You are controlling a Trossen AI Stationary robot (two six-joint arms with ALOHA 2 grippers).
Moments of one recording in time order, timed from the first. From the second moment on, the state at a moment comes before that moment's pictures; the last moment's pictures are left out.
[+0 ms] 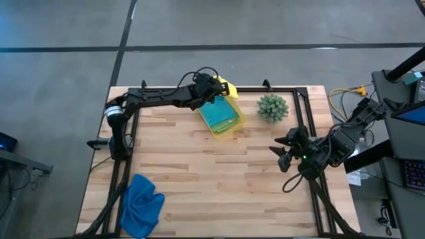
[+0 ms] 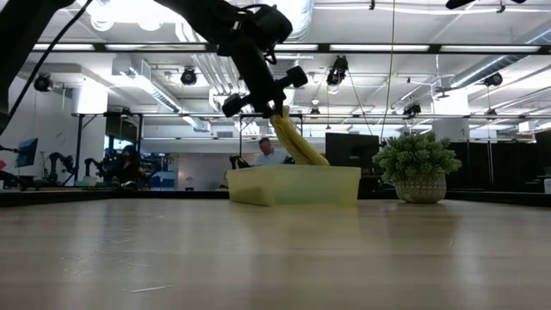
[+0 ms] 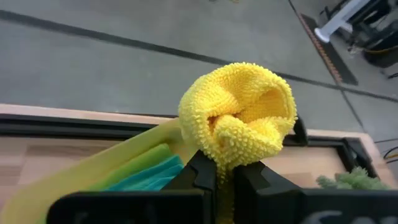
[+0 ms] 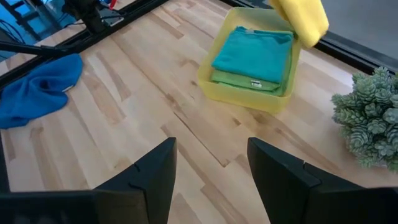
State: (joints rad) left arm 0.36 1.86 1.53 -0.32 -0.62 -0.99; right arm 0.69 1.11 1.20 -1.20 0.83 1.22
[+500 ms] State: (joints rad) left arm 0.38 1.78 1.53 -0.16 -0.44 -0.34; right arm 0.69 1.11 1.19 -1.19 0.80 1.20
